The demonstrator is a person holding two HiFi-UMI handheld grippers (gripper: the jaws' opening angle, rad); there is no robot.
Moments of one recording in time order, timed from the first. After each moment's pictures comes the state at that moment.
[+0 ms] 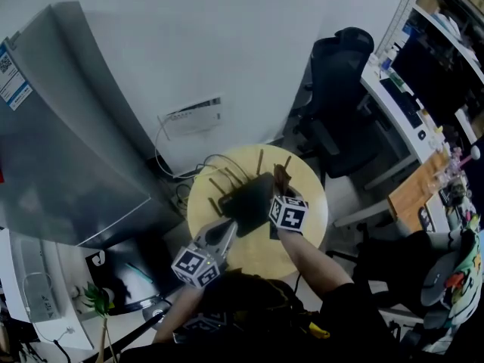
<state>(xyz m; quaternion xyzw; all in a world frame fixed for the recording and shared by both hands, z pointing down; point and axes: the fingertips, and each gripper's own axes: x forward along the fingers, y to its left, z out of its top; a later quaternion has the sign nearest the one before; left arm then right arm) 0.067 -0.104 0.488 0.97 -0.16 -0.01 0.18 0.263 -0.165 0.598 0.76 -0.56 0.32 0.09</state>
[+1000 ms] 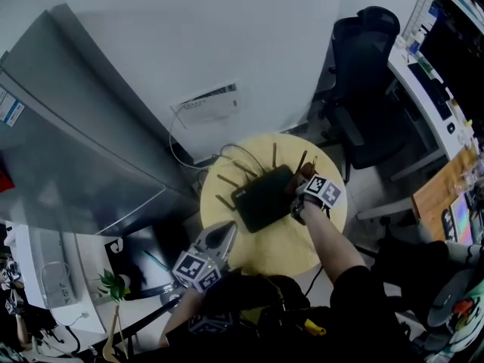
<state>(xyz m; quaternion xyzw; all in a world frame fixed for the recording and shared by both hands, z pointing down) 0.057 -0.107 0.509 0.96 -0.22 0.06 0.18 0.334 -0.178 0.708 0.68 -0.46 0.56 -0.09</state>
